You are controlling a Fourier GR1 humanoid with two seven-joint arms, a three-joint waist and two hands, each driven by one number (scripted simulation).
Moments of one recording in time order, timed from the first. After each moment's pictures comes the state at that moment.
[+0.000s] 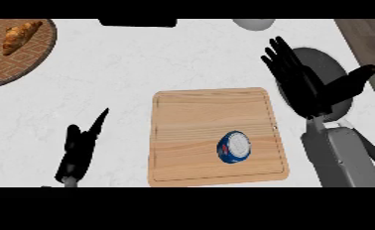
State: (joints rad) left arm 0.01 0.38 -0.32 -1.34 0.27 0.15 0.13; right arm -0.35 -0.24 0.07 -1.42 -0.48 0.06 0.12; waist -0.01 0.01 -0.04
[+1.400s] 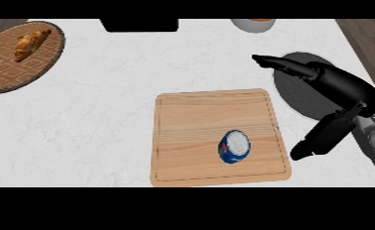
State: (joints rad) left arm 0.65 0.50 -0.60 -1.82 0.22 0.22 0.04; right arm -0.44 -0.60 0.22 -1.61 -0.22 0.51 -0.03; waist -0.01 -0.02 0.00
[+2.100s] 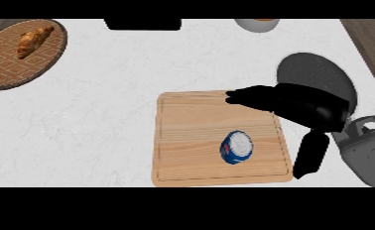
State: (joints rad) left arm 0.64 0.50 -0.61 -1.81 0.20 0.25 0.00; right arm -0.52 -0.69 0.49 -1.69 0.09 0.63 0.05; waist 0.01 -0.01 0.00
